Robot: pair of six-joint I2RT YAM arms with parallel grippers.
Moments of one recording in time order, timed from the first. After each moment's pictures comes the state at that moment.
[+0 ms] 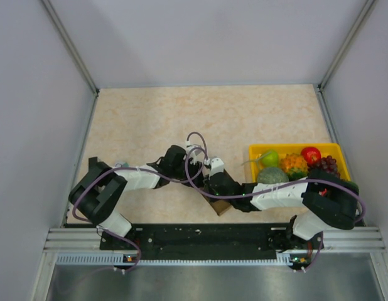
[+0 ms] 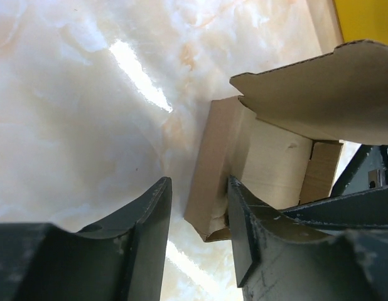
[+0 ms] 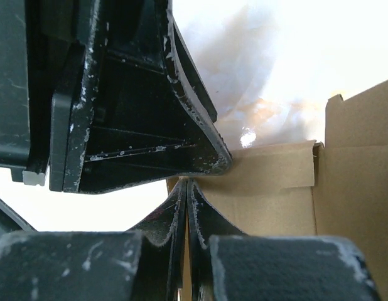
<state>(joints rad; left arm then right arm) -0.66 1.56 0.63 0.18 0.45 -0.42 1.14 1.50 0.61 0.22 0.29 0.59</state>
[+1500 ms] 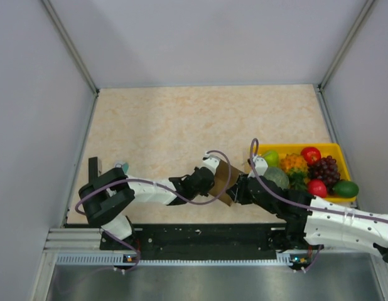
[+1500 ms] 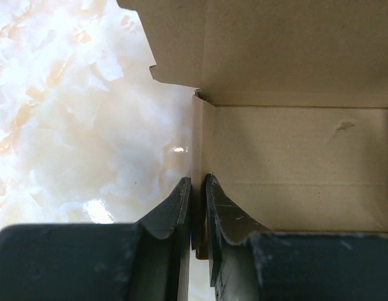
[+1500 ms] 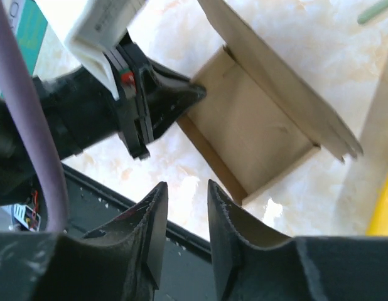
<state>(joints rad) -1.06 1.60 0.67 0.17 -0.34 -0.35 1.14 0.79 0.51 -0.31 0.39 0.86</state>
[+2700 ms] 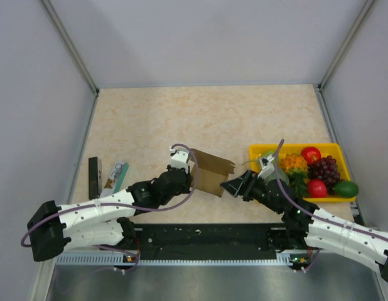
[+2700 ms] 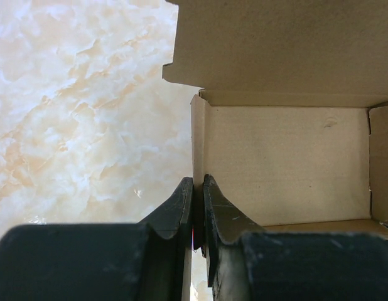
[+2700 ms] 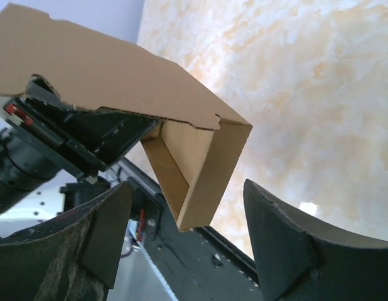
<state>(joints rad) -1.06 1.04 0.58 -0.13 -0.45 -0.53 0.96 0.59 0.22 0.11 0.14 1.06</state>
